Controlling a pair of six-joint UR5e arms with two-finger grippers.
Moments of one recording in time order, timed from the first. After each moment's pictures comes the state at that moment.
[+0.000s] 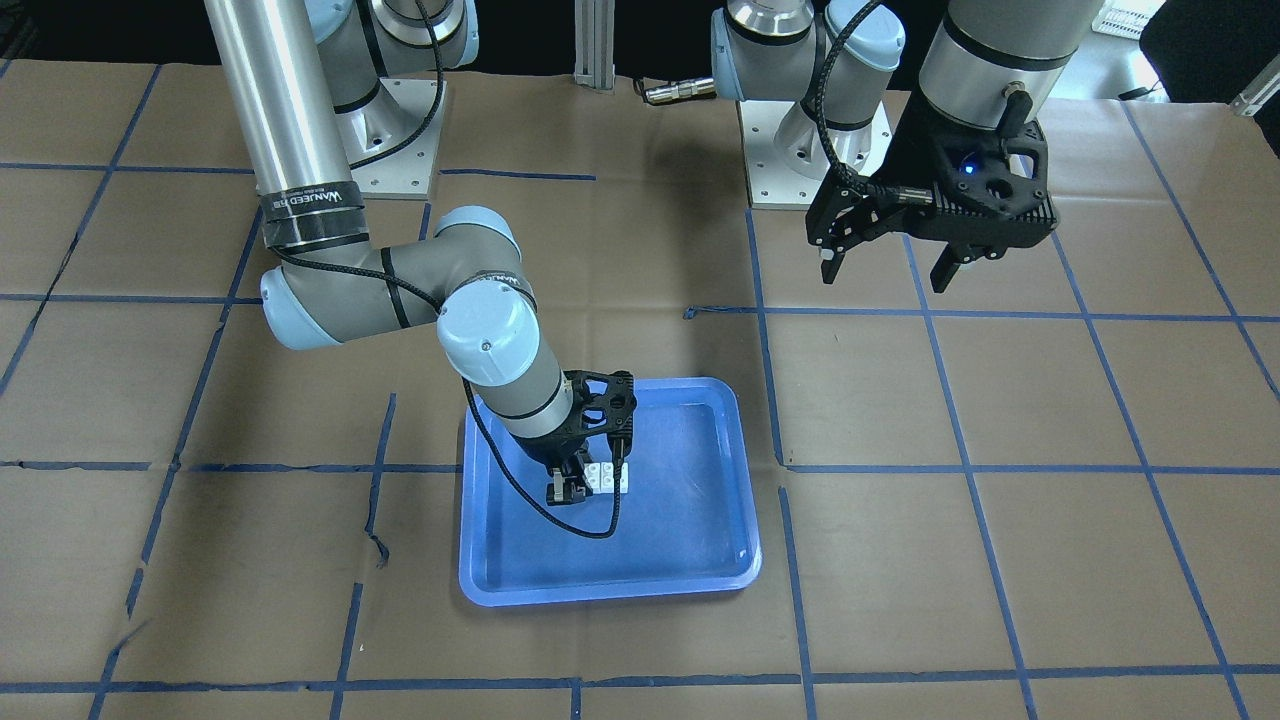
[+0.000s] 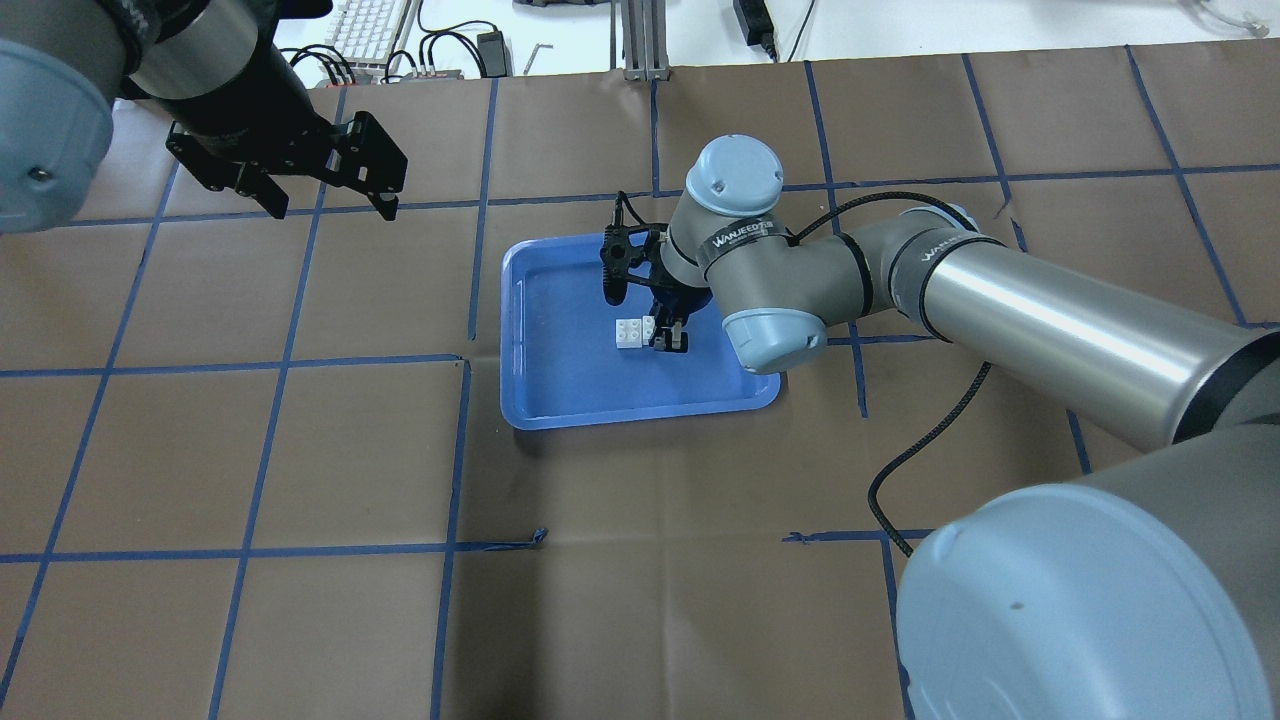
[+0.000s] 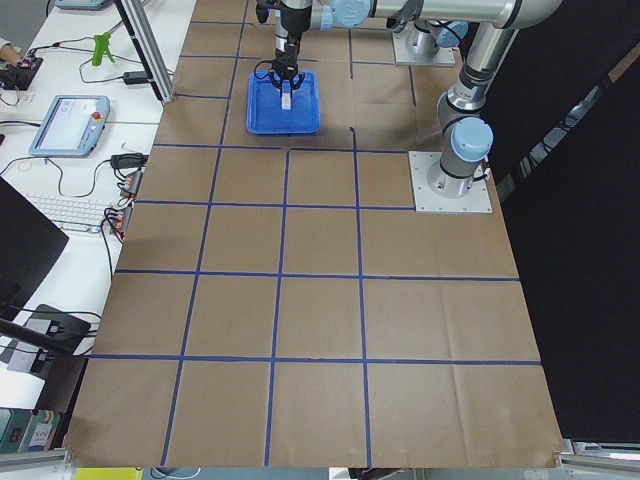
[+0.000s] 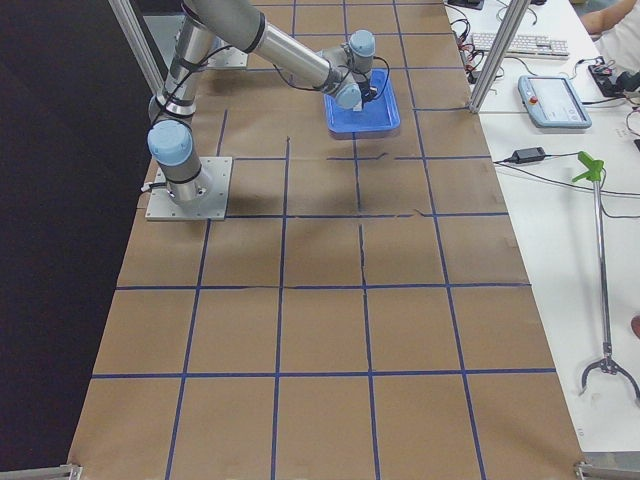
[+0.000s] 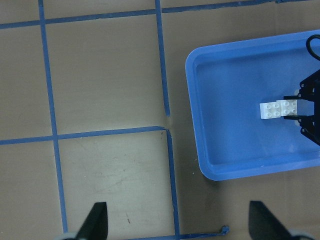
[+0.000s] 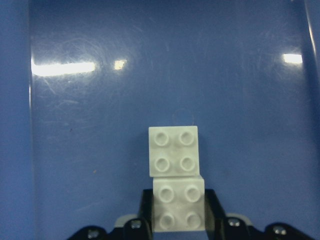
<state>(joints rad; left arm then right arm) -1.56 -1.58 -1.55 -1.49 1.56 0.08 1.86 -1.02 1.73 -2.42 -1.34 -1.25</state>
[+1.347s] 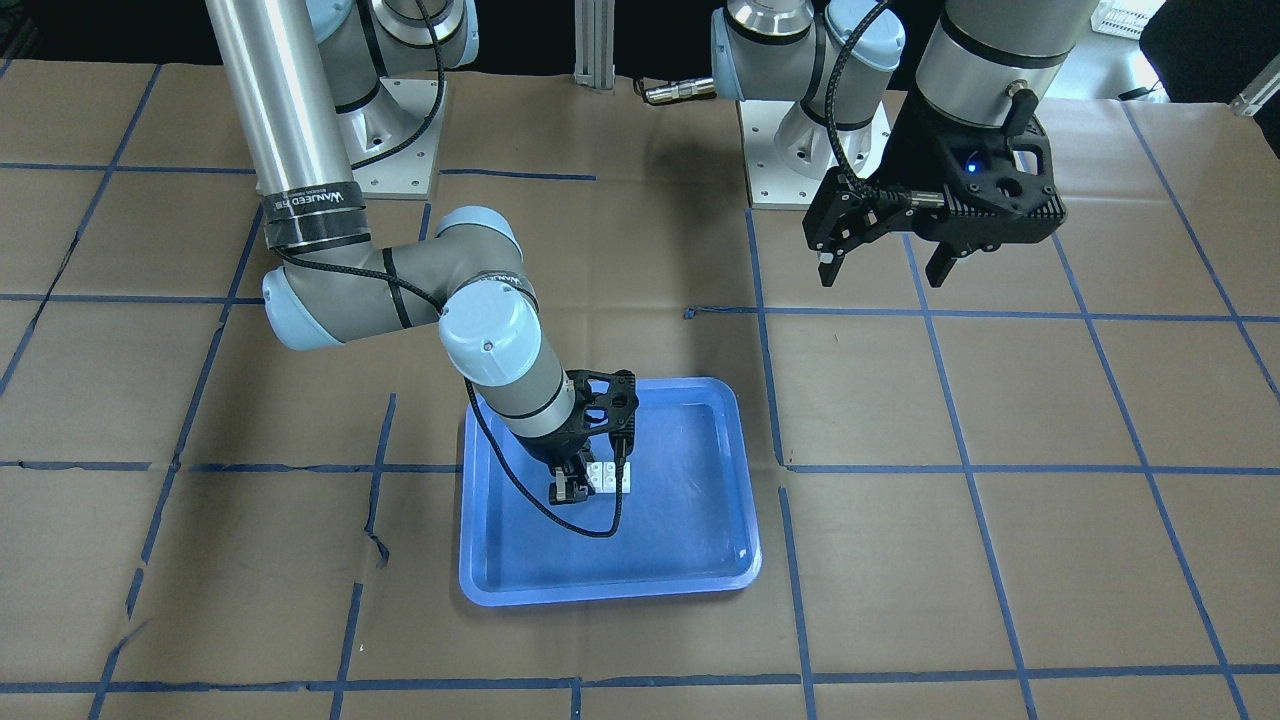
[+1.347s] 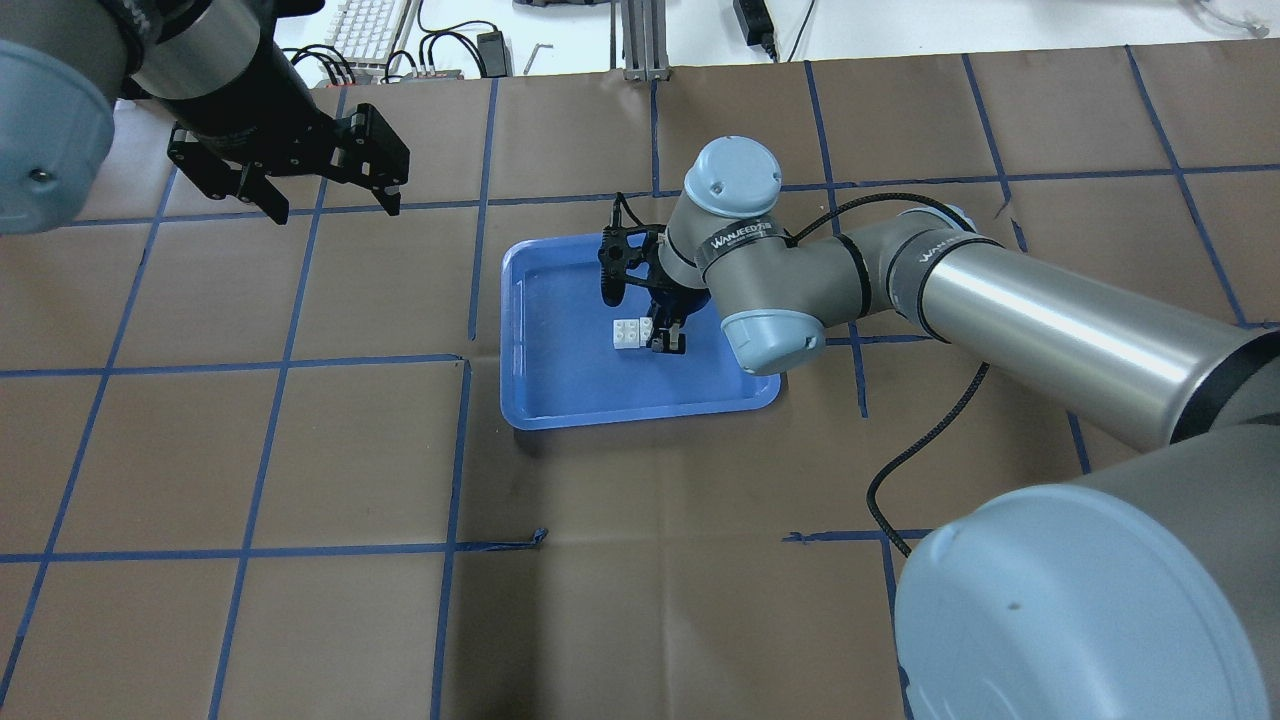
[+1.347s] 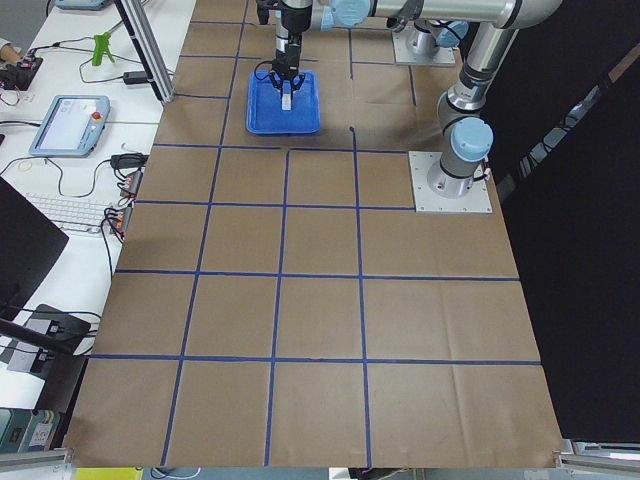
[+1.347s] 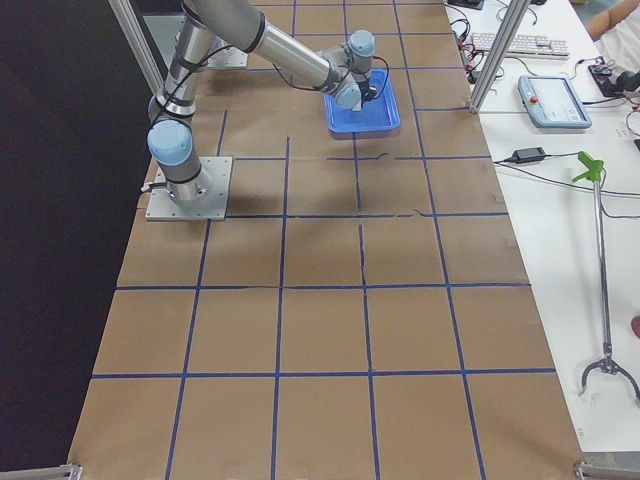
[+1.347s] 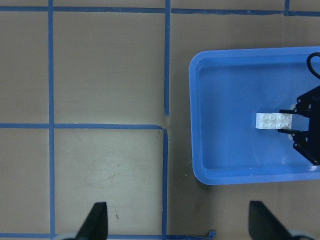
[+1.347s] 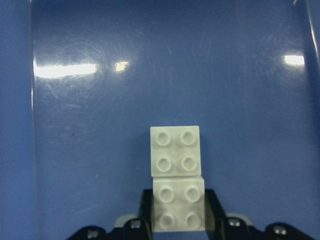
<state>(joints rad) -1.56 -1.58 -1.55 -1.49 1.56 -0.01 1.86 -1.01 1.73 -2.42 -1.34 -1.24</state>
